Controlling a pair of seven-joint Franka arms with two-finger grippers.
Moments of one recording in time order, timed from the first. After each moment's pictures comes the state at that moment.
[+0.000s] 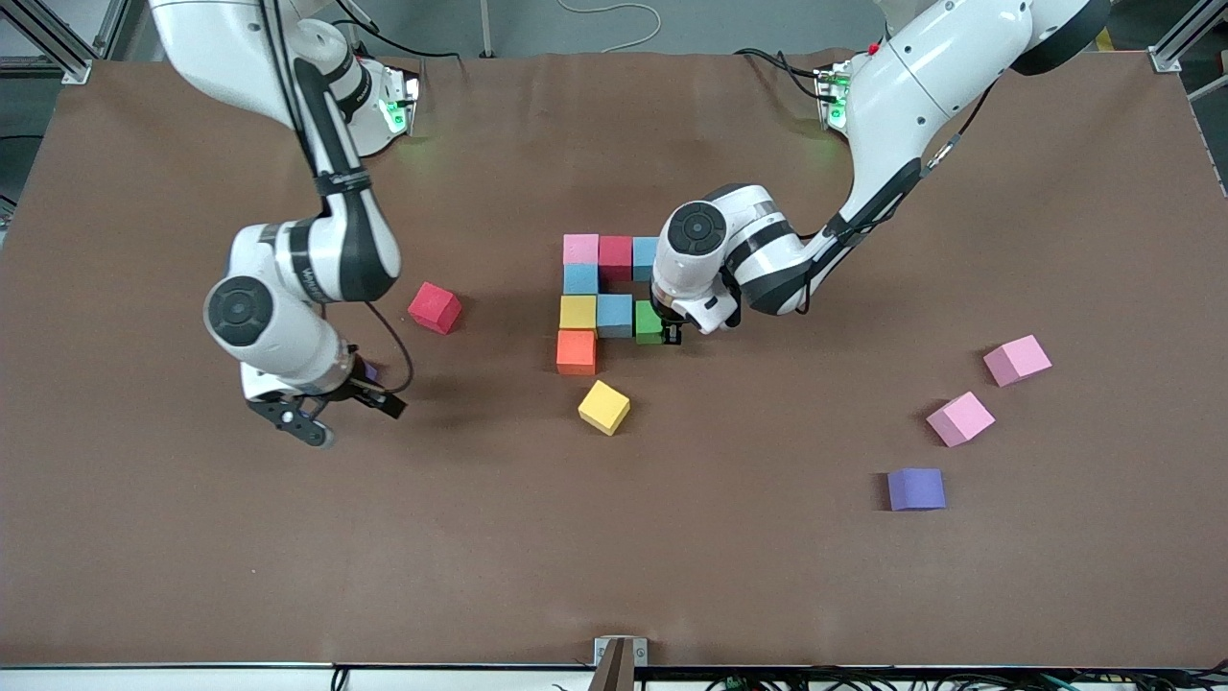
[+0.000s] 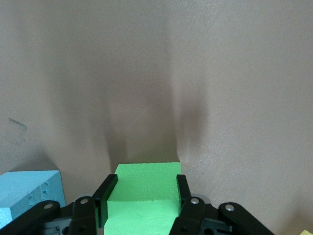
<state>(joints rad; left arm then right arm) -0.10 0.71 -0.71 -1.88 0.53 2.37 -2.59 0.69 0.47 -0.43 -1.80 0.25 2.24 0.70</state>
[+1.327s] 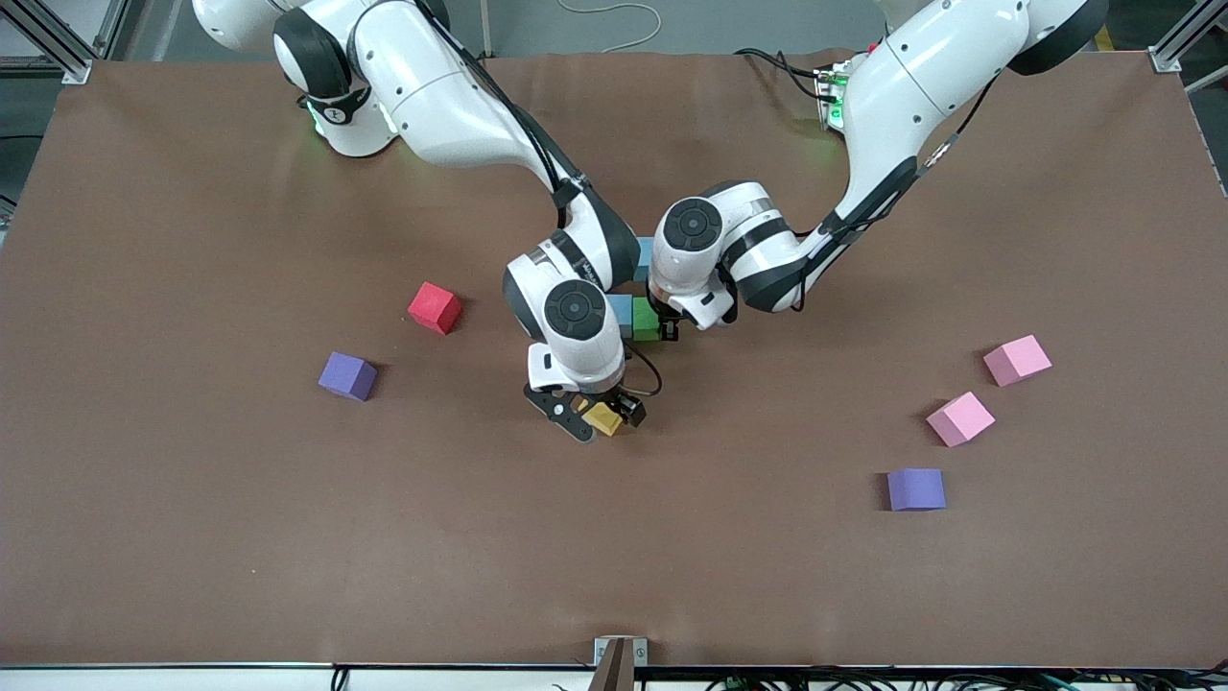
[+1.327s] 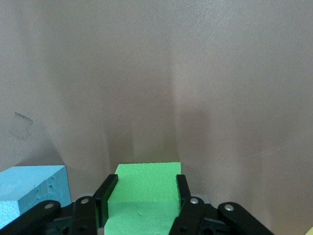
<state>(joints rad) -0.11 0.71 -0.71 -1.89 0.53 2.37 -2.61 0.83 0.99 -0.23 -1.11 0.25 2.16 1.28</state>
